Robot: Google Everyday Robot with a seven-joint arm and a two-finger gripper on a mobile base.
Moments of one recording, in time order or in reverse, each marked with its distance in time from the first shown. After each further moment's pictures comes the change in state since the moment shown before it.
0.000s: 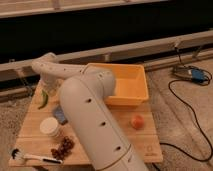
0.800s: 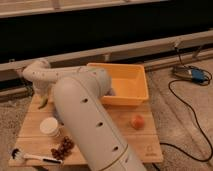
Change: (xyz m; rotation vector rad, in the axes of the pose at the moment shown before) arm -0.014 0.051 0.027 0.040 -0.069 -0.055
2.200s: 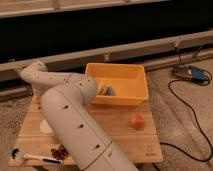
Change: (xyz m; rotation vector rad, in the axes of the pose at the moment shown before) arm -0.014 -0.007 0.048 0.041 0.073 0.038
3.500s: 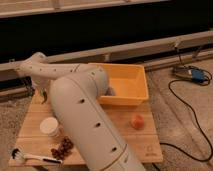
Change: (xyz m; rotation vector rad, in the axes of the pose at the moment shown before) arm 0.015 -0.009 -0.102 -0.039 -0.084 -0.062
